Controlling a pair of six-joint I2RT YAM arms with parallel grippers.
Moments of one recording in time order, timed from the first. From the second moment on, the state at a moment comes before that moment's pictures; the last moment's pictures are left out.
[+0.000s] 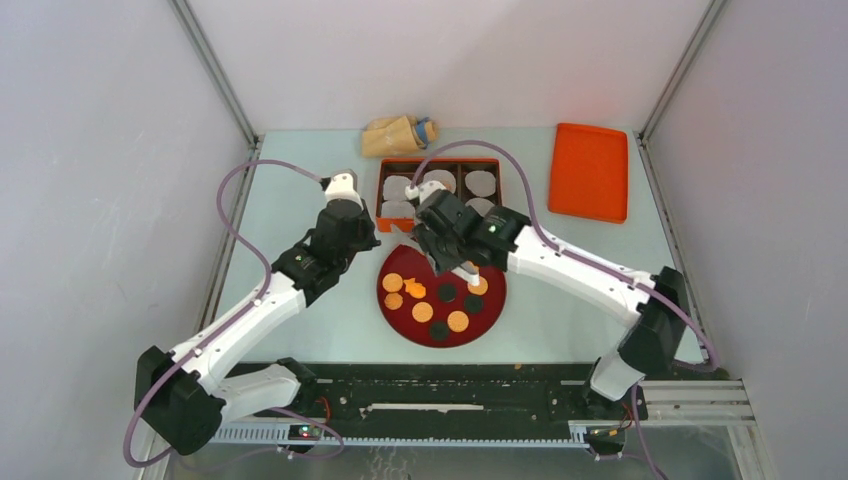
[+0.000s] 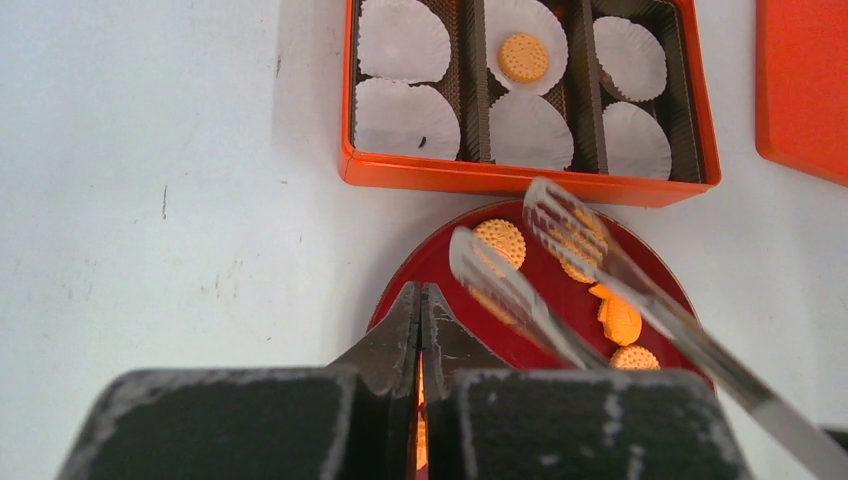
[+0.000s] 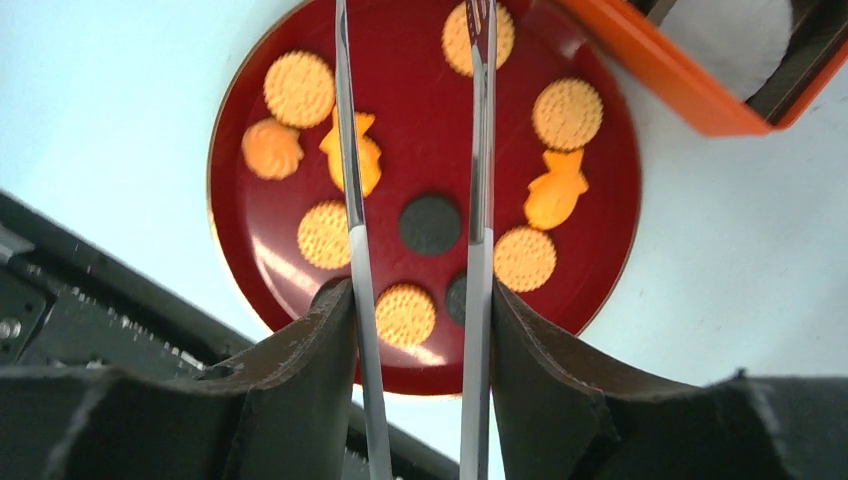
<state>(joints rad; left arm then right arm) -0.59 1.09 0.87 -0.27 -0.39 -0.49 0.95 1.65 1.57 -0.83 0.25 0.27</state>
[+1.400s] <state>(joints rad) -0.59 1.03 0.87 -0.28 -0.38 -0.49 0.97 1.78 1.33 -0.76 0.25 0.40</state>
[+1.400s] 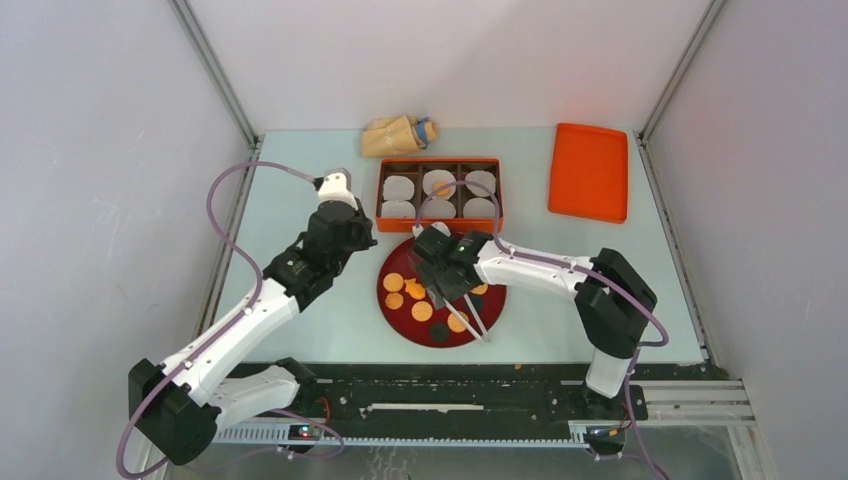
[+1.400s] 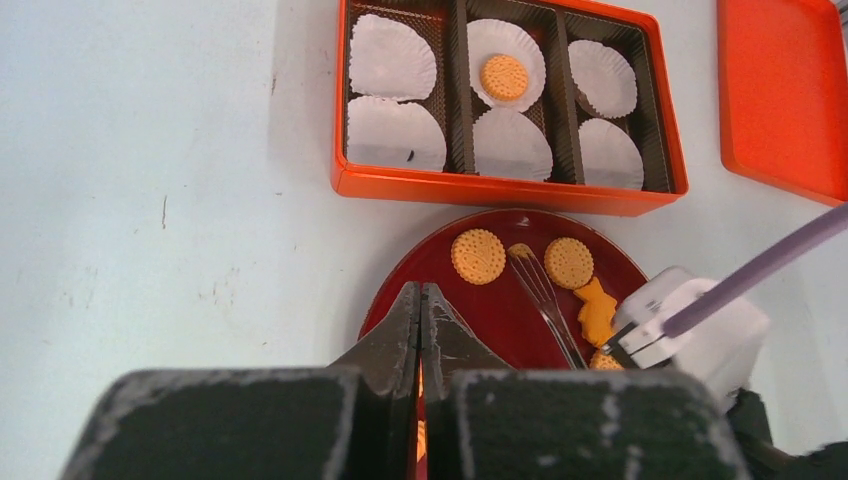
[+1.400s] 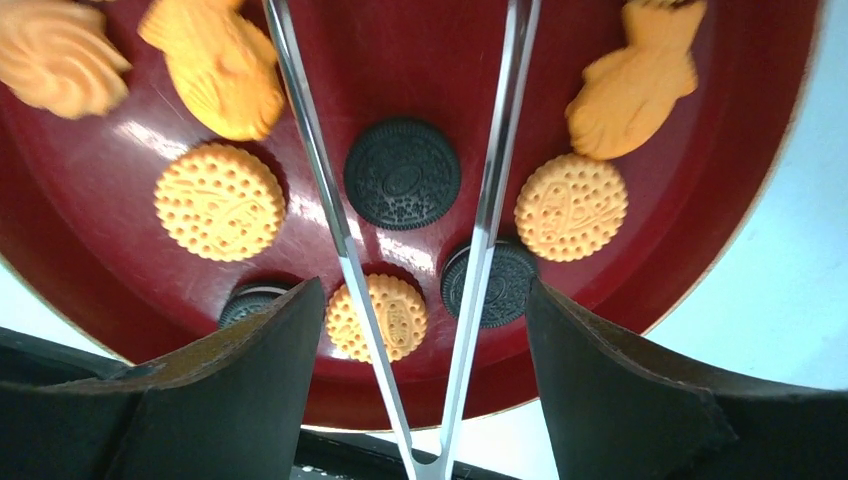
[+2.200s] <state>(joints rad) -0.59 1.06 0.87 -0.28 -0.35 -0.50 0.92 1.80 1.21 -0.70 0.16 0.43</state>
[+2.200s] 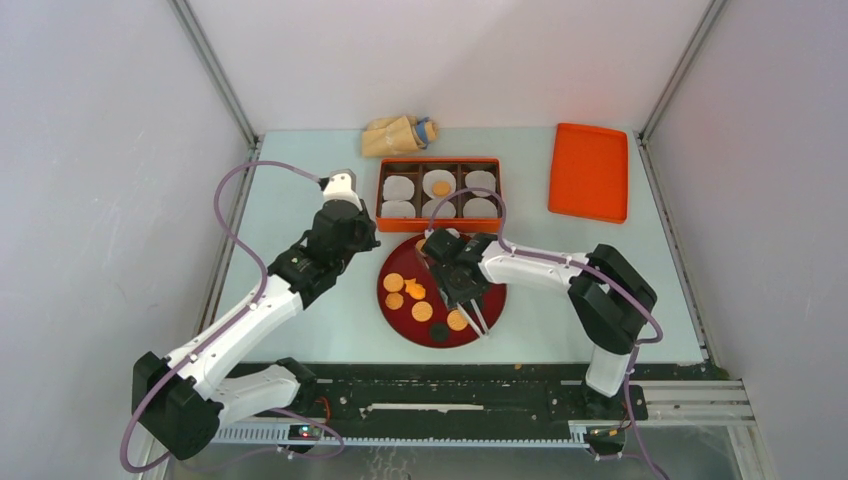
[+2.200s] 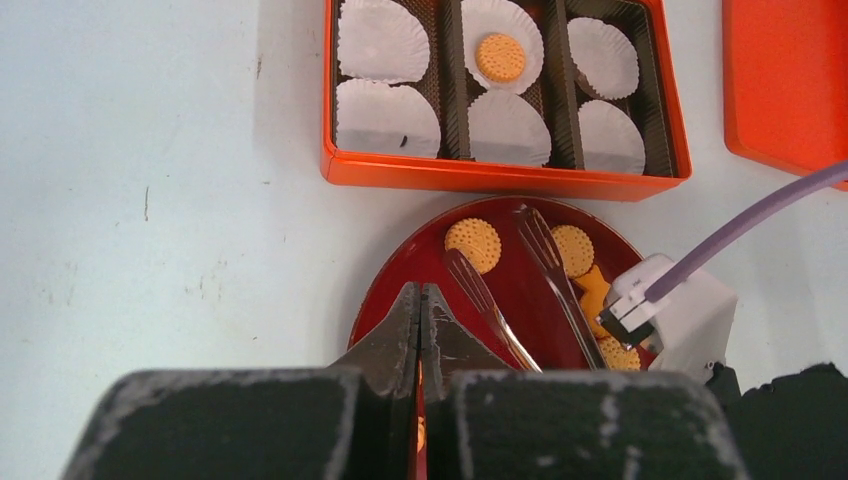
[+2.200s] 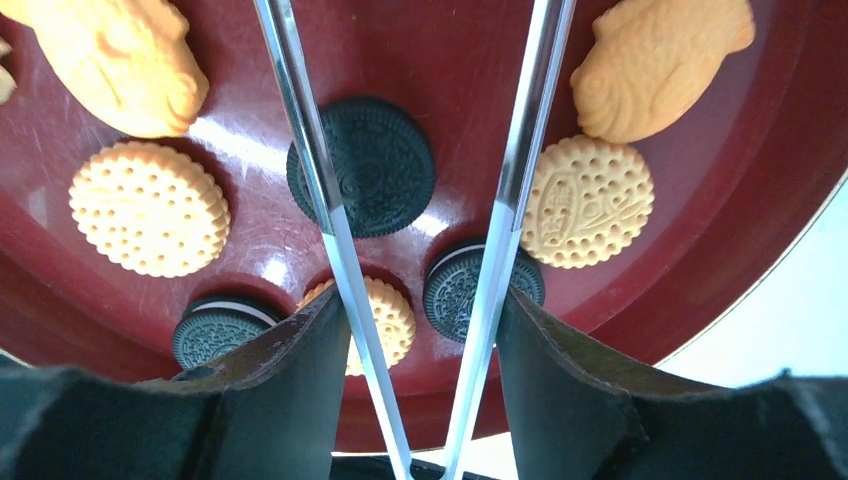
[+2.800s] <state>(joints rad) -0.59 1.06 0.87 -0.28 -0.34 -0.50 0.91 1.84 1.31 -0.76 0.15 0.43</state>
